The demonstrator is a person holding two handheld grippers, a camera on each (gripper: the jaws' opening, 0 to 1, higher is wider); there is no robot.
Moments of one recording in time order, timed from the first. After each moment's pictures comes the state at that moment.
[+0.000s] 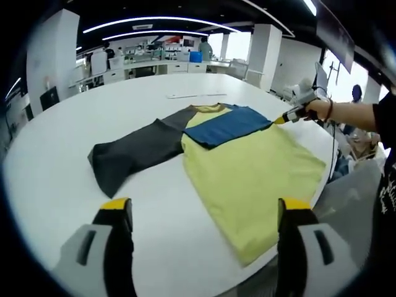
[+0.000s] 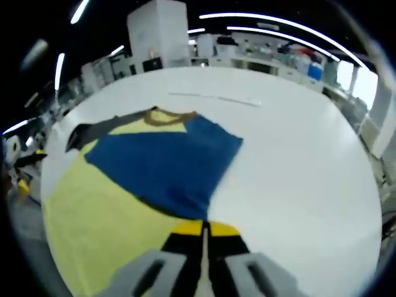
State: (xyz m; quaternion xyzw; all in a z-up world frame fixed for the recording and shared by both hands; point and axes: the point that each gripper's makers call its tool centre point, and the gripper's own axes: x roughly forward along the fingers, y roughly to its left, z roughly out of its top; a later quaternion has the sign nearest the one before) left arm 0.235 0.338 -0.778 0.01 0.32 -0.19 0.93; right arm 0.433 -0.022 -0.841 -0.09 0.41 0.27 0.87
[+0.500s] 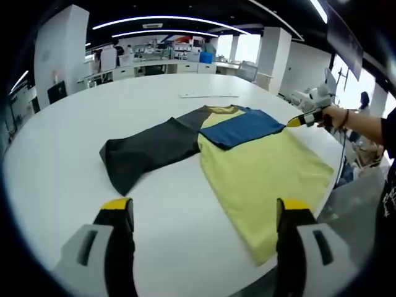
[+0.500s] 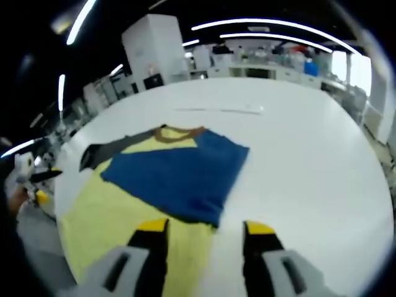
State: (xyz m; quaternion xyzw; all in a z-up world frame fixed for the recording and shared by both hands) left arm 0.242 0.364 -0.780 -0.01 0.32 -0.16 0.93; right arm 0.410 -0.004 -0.812 -0.02 0.38 0.29 0.88
